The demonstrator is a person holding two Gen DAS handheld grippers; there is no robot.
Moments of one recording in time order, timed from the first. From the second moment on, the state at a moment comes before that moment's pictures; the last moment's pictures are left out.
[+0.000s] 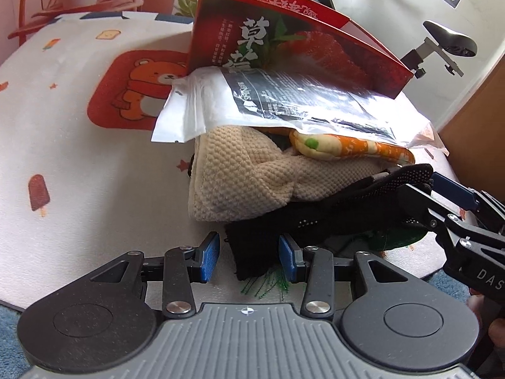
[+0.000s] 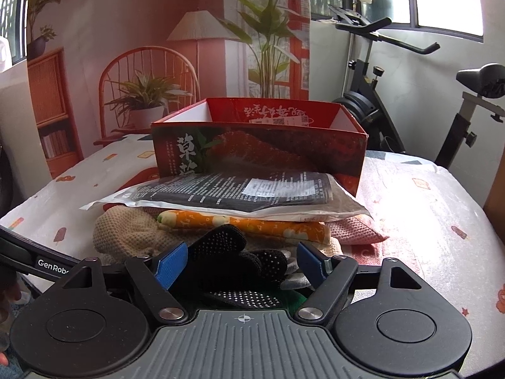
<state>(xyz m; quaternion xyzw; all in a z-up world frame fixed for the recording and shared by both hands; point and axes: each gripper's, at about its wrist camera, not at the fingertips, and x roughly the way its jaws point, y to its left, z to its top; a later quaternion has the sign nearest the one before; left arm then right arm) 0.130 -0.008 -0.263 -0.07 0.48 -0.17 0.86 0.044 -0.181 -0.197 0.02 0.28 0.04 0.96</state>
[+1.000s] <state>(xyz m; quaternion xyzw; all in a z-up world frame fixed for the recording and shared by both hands) 0.136 -0.004 -0.267 -0.10 0.46 -0.19 0.86 0.057 -0.188 -0.214 0.05 0.30 0.06 0.95</state>
